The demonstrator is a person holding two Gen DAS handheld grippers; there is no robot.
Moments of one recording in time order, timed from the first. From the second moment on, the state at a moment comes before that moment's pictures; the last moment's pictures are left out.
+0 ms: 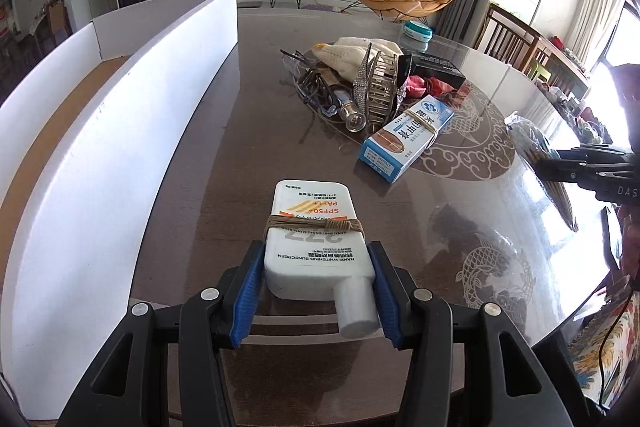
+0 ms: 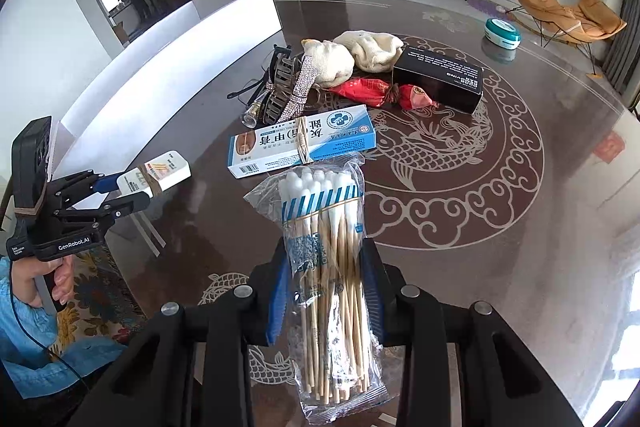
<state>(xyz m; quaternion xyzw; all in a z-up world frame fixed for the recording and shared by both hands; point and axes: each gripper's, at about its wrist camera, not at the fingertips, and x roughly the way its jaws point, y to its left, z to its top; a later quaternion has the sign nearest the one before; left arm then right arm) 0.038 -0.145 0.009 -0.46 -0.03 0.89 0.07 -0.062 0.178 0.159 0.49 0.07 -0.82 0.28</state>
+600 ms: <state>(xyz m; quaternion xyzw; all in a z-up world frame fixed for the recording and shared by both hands) 0.064 -0.341 0.104 -0.37 -0.14 0.91 -0.07 -0.084 -0.044 0.251 0.43 -0.01 -0.78 0.45</state>
